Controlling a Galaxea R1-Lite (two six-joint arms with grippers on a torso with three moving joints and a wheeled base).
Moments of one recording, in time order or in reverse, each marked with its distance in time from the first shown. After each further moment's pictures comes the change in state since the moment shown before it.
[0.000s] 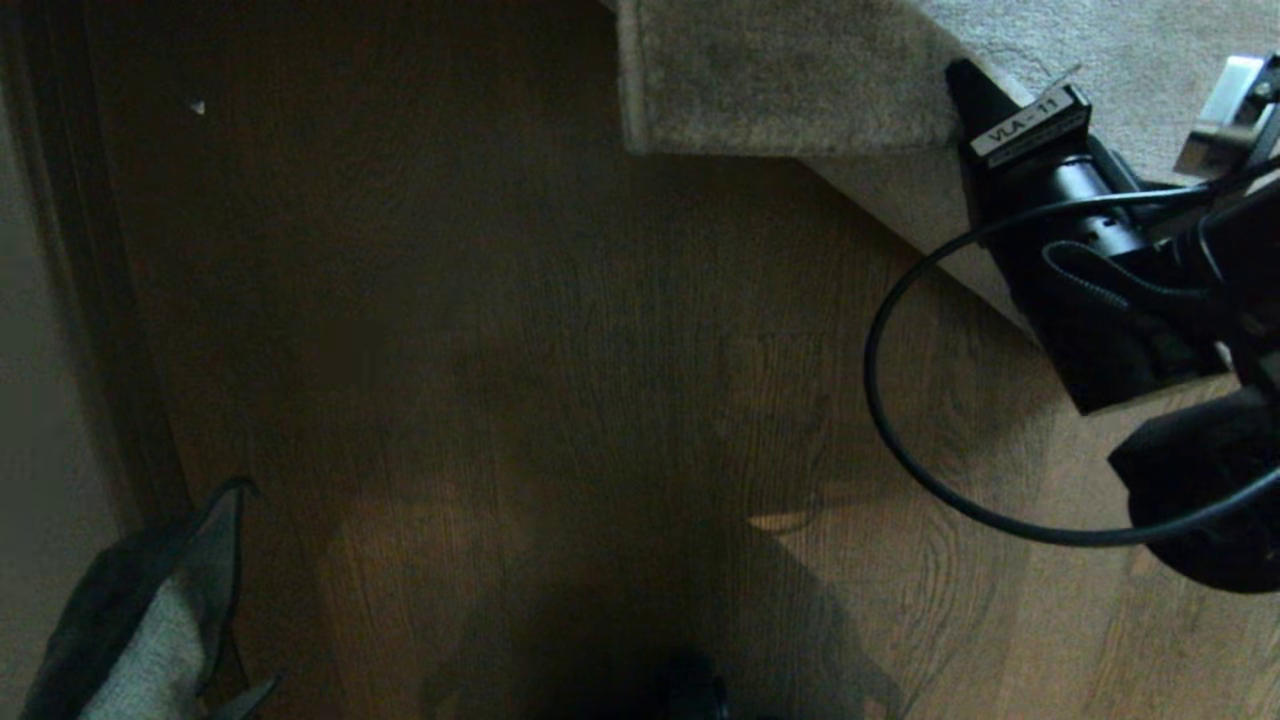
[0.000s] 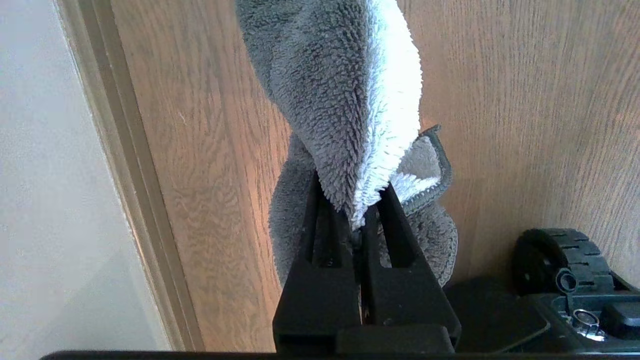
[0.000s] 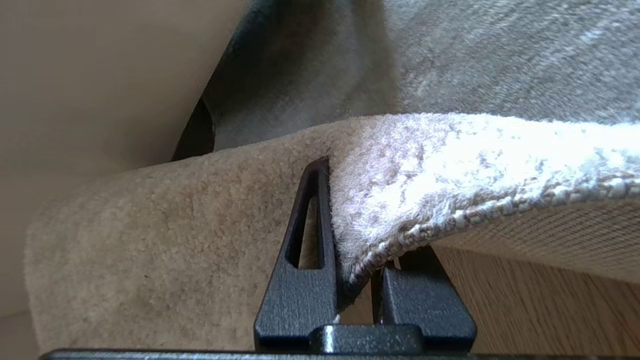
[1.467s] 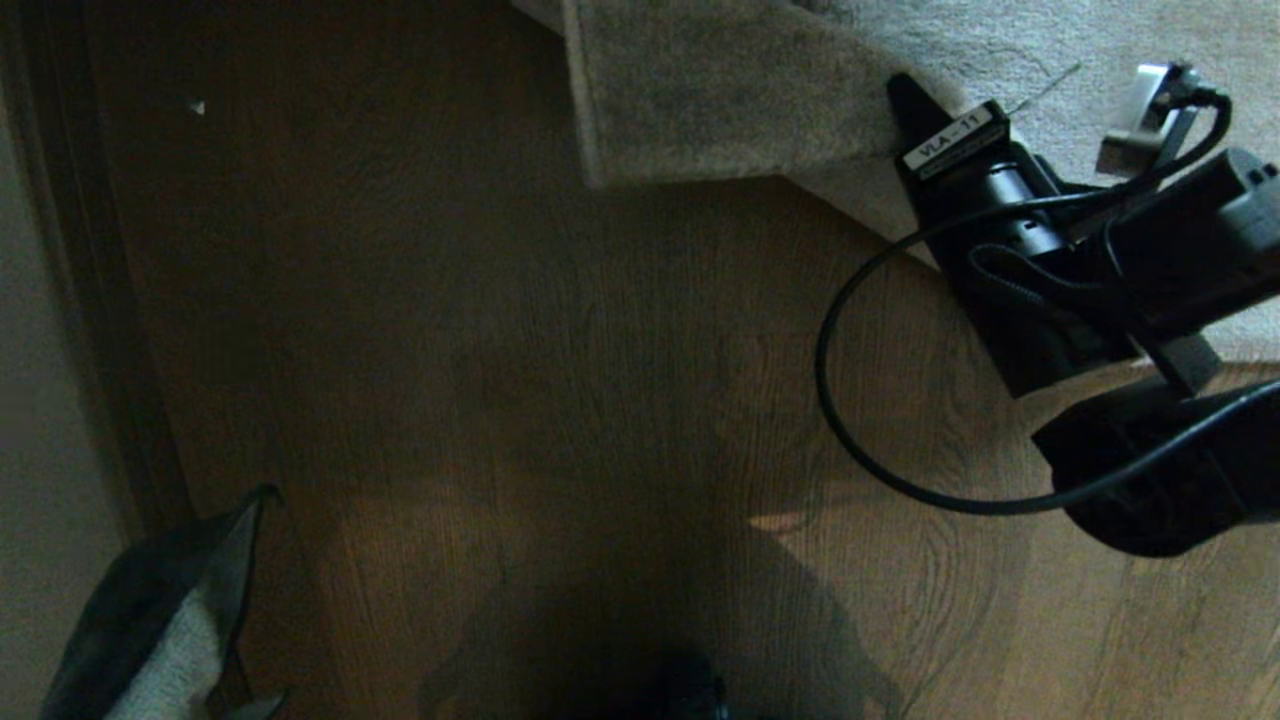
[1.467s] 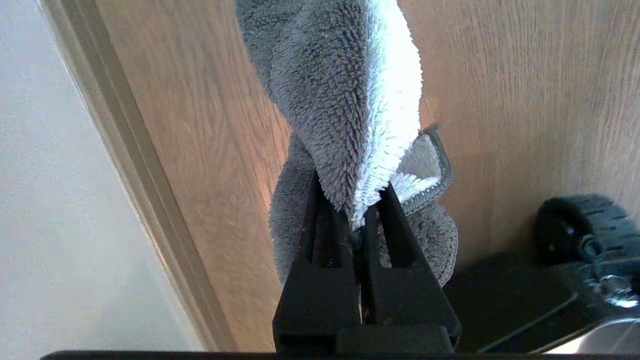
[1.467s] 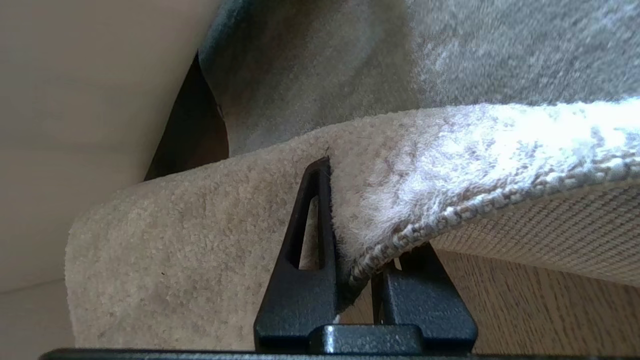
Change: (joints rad) left arm 0.000 0.000 -0.023 0.047 -0.034 0.133; right arm 0.017 0.101 -0.095 -0.001 0.050 -0.012
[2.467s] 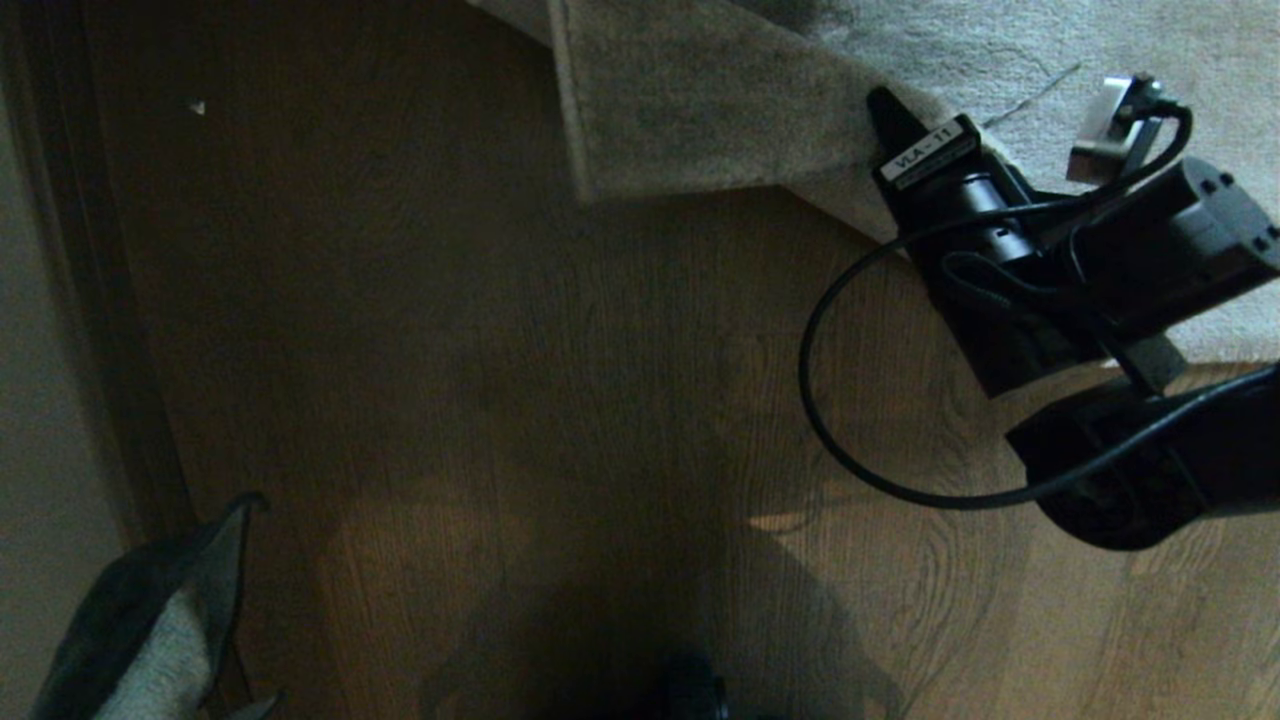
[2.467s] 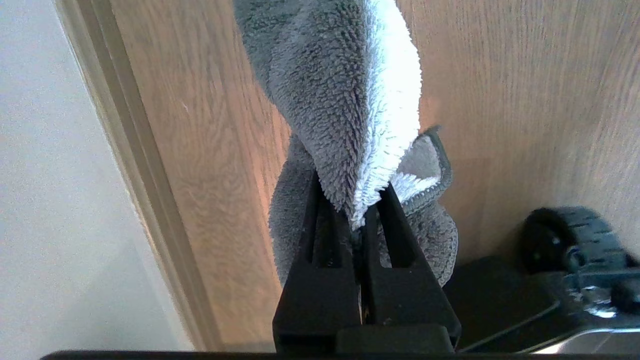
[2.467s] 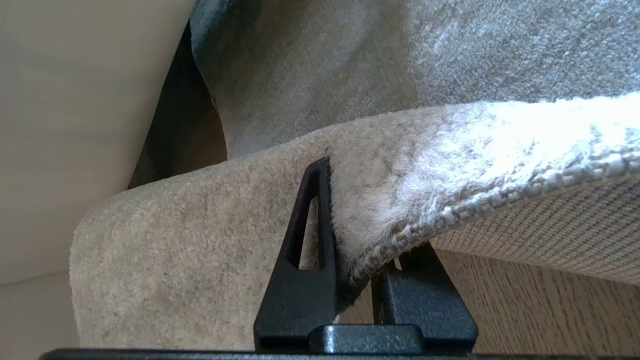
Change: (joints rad) left arm 0.000 0.001 -0.011 0.032 0.033 -0.084; right arm 0.001 0.038 -0.024 0.000 0.002 0.000
